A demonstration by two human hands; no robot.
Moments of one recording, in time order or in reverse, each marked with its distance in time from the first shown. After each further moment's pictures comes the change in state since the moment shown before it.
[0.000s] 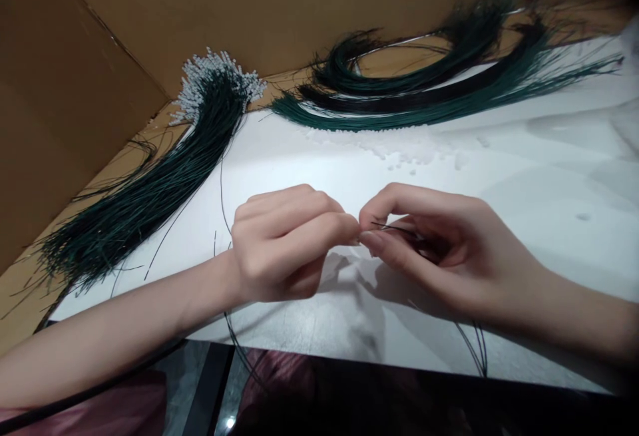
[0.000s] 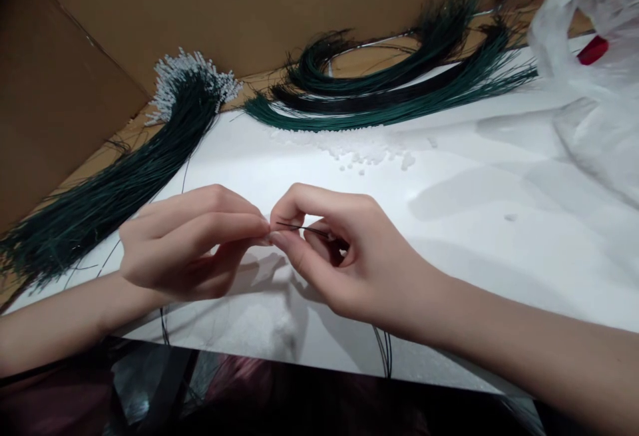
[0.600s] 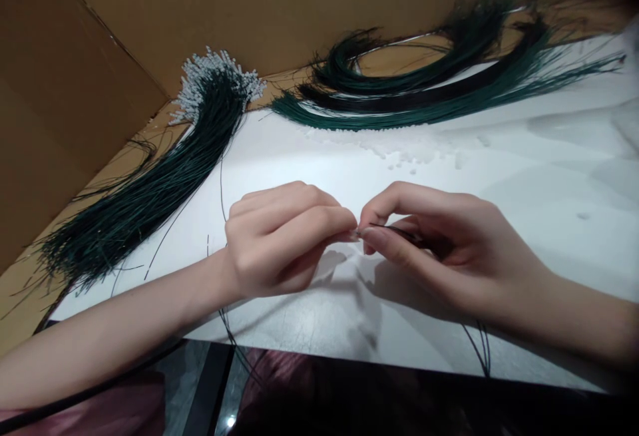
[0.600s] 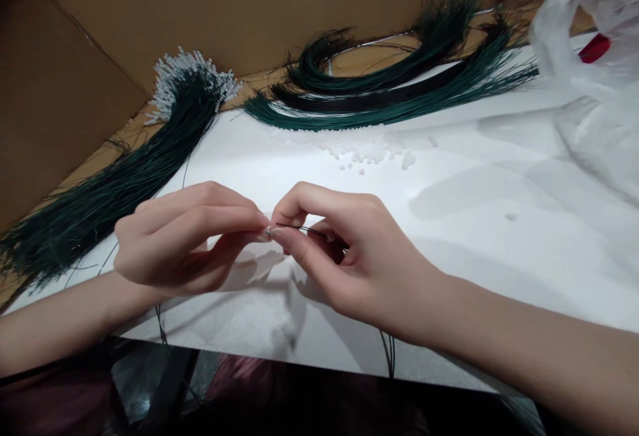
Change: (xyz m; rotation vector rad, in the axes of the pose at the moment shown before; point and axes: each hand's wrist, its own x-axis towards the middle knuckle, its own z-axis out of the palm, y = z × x) left_hand 0.004 -0.001 -0.006 0.006 -0.046 -0.018; right_hand -0.002 0.001 -0.002 -0.082 0.030 0.014
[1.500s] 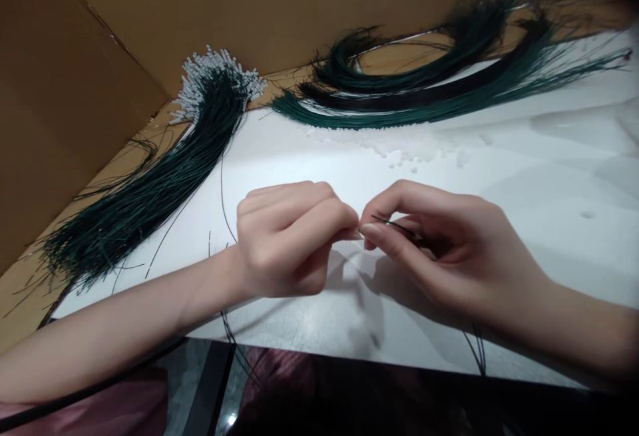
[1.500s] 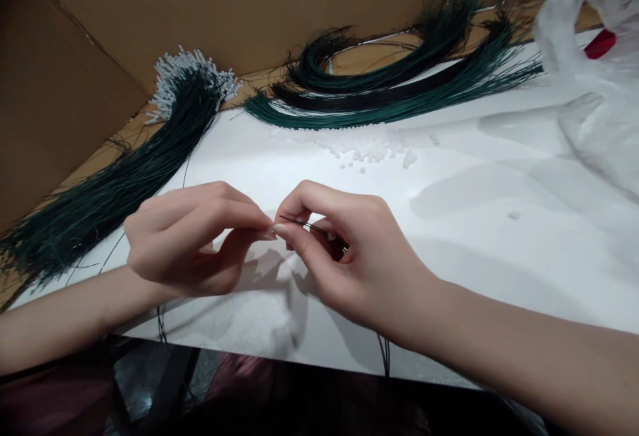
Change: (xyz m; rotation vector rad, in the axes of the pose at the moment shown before) left_hand -0.002 0.003 0.009 0.126 0.054 -0.053; right_hand -0.002 0.000 0.007 -0.041 0.091 0.013
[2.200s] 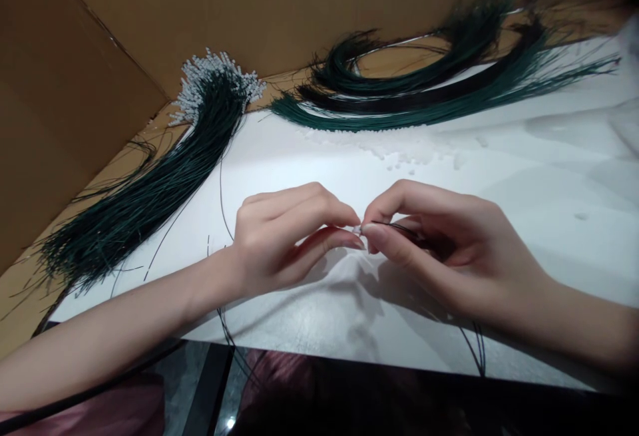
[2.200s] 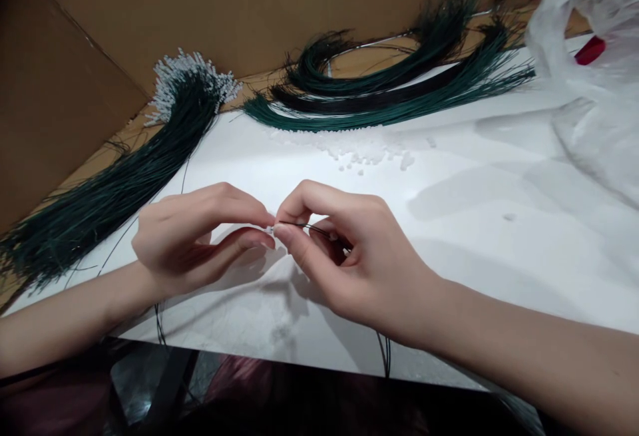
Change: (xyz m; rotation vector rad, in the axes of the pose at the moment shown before) left_hand 0.005 -0.005 -0.013 -0.268 -0.210 -0.084; right_hand 0.000 0.001 -0.004 0.067 -0.033 0.027
